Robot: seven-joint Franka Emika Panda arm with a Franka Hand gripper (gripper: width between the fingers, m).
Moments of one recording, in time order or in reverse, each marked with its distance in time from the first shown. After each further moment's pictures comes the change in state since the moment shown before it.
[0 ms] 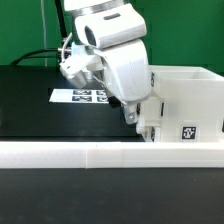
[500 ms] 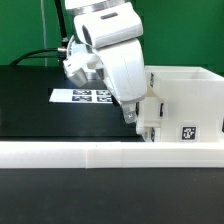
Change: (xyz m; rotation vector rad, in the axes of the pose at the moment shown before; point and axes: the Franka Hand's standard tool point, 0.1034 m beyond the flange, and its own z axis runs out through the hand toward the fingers) arm 0.001 0.000 -0.004 -0.003 0.038 0.084
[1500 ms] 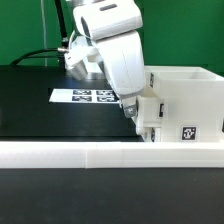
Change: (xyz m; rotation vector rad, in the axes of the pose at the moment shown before) arm 0.003 0.004 -0.010 0.005 0.002 0.038
